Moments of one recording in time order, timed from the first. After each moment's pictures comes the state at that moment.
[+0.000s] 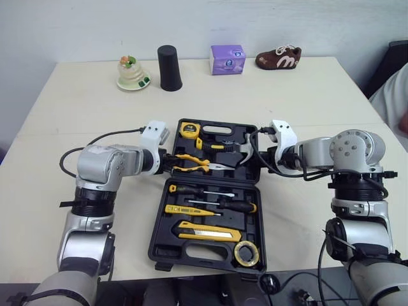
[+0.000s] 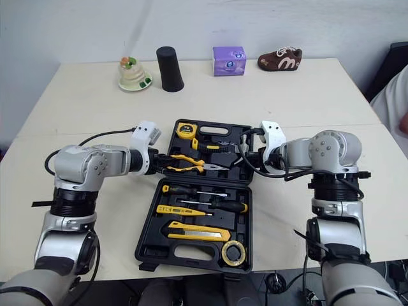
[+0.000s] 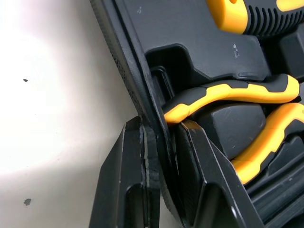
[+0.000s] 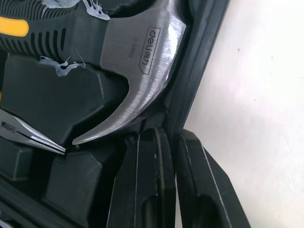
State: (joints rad) left arm -0.79 0.42 0.03 0.02 -0.39 1.36 -0.32; right arm -0.91 -0.45 -0.17 0.19 0.86 1.60 -0.11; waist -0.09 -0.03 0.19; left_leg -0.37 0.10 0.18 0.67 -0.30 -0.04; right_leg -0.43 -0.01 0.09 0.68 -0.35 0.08
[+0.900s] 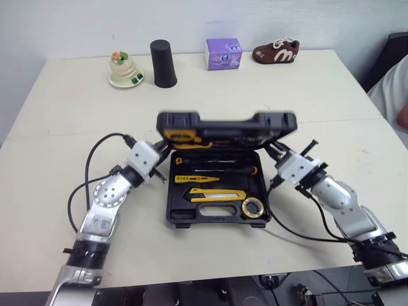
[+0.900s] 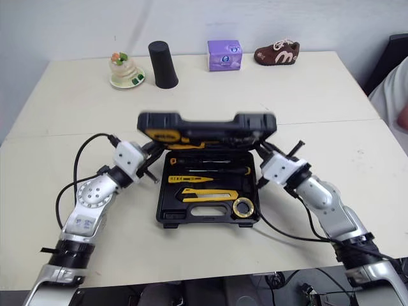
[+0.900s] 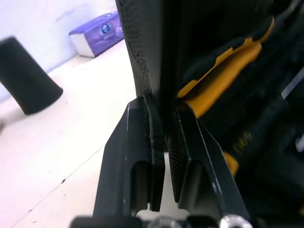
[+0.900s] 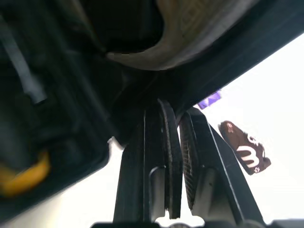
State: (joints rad) left arm -0.30 0.49 -0.04 0.03 -0.04 -0.21 -0.41; right arm -0.30 -0.77 0.19 0.14 -0.09 -0.48 0.26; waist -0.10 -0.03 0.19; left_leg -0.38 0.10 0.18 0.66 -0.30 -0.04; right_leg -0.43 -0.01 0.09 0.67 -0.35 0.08
